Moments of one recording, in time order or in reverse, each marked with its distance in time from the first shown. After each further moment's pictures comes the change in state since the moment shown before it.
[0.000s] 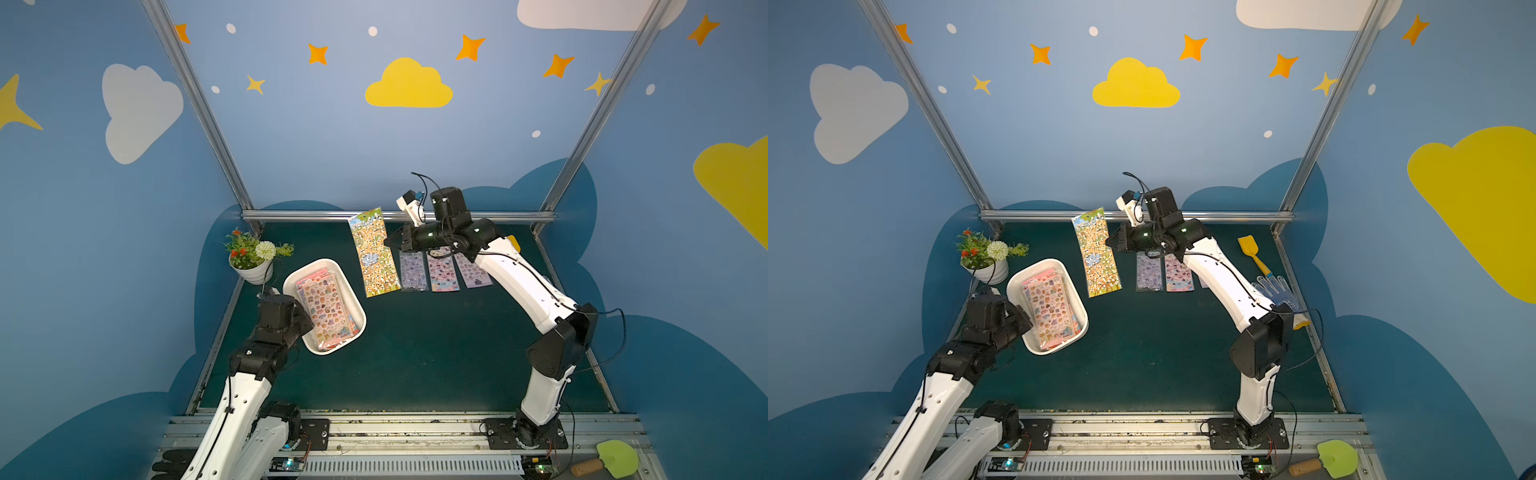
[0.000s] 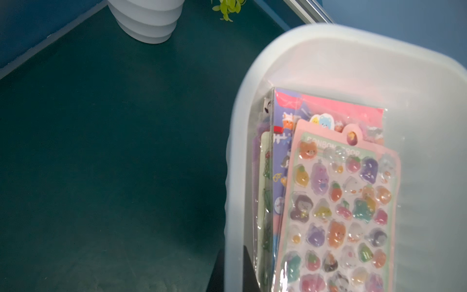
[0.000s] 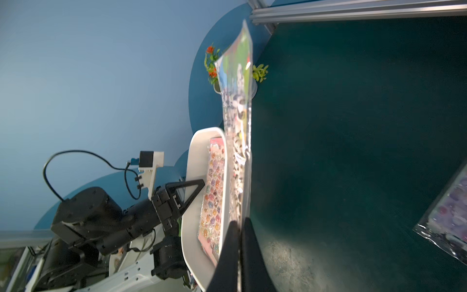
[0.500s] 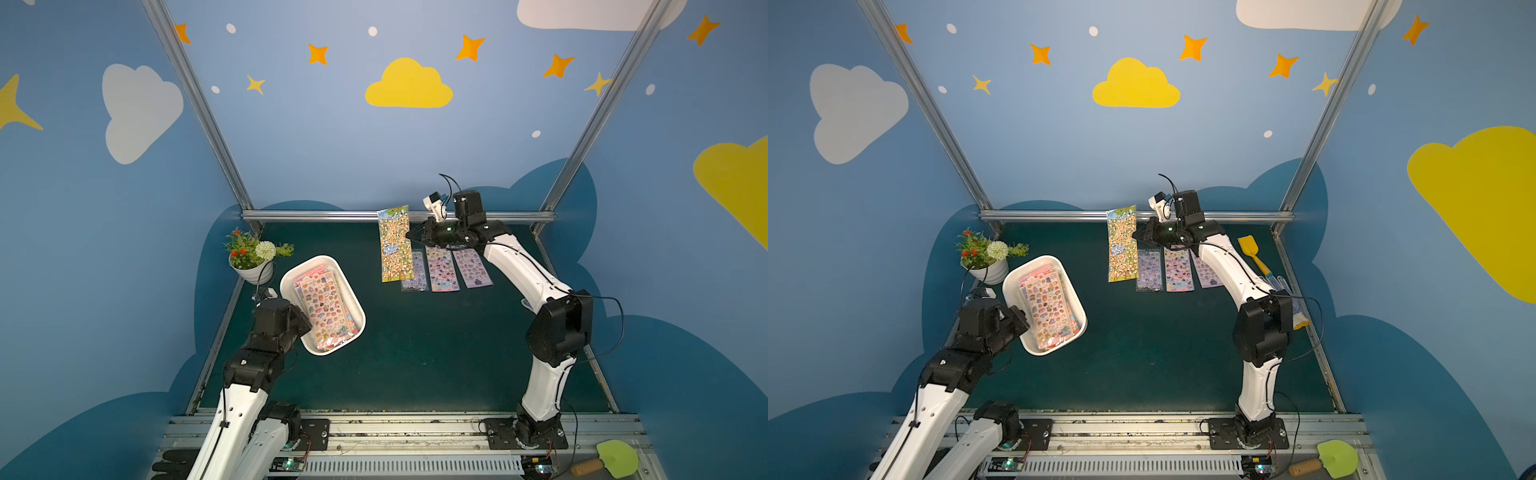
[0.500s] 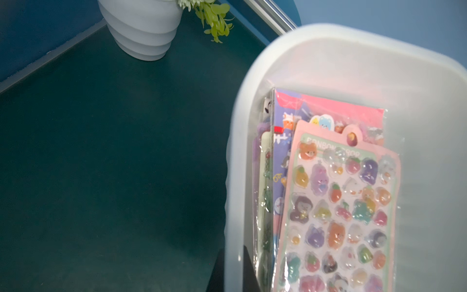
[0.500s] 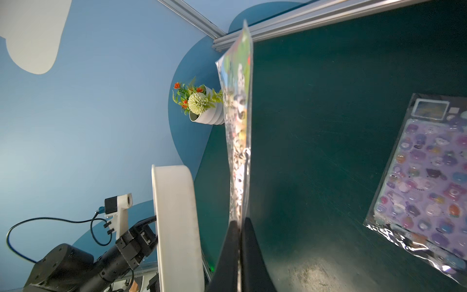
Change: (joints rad) left arm 0.001 -0.084 0.000 0.000 0.003 0.001; right arm -0.158 0.096 -0.114 0.179 -0.093 0.109
